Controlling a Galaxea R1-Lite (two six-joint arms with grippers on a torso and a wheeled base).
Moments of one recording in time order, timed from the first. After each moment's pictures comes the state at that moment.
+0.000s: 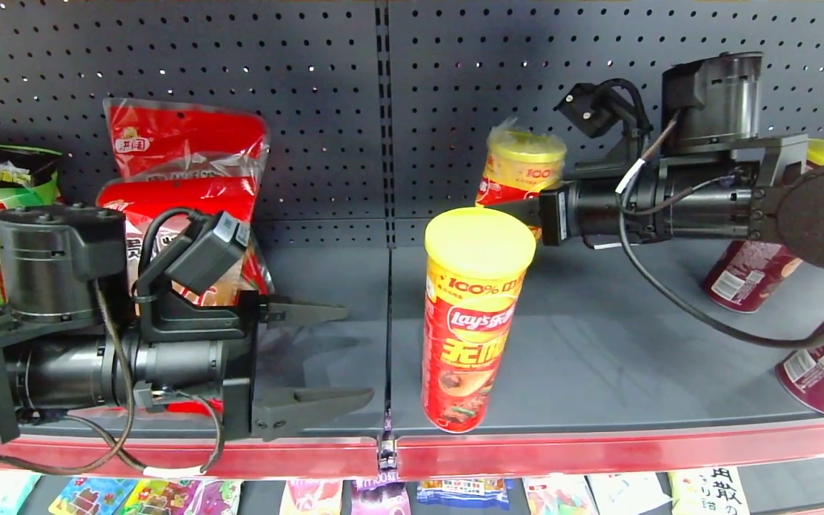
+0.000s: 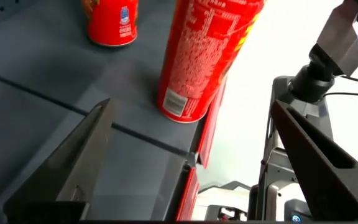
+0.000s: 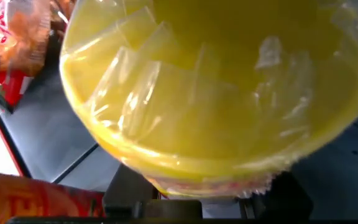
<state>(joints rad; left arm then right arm) -0.43 1.50 -0.64 -0.54 -0.82 0.12 0.47 1.77 -1.35 -0.11 0.34 -0.07</state>
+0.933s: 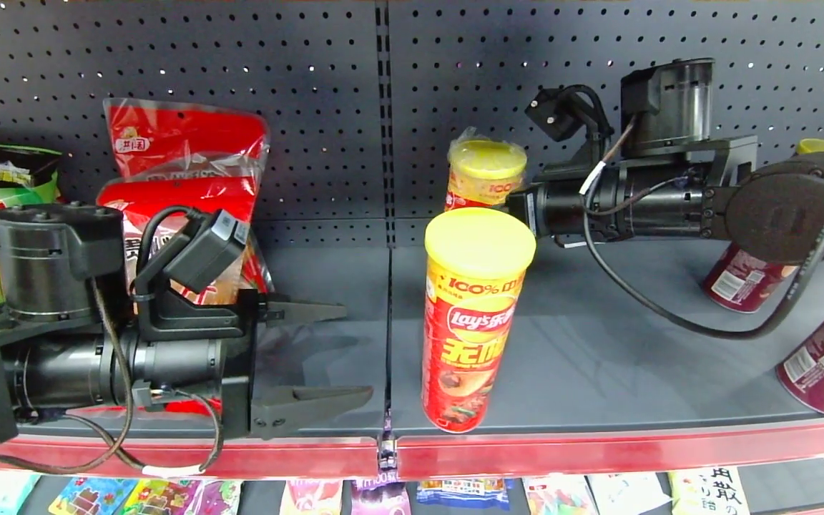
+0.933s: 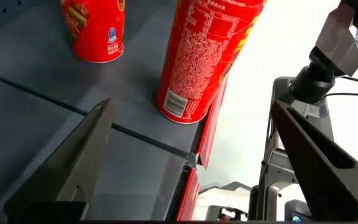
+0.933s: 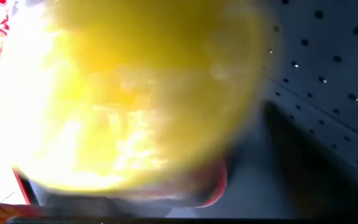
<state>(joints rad) -0.43 1.50 -0.64 -0.54 -0.82 0.12 0.51 1.84 -1.41 -0.10 0.33 -0.07</state>
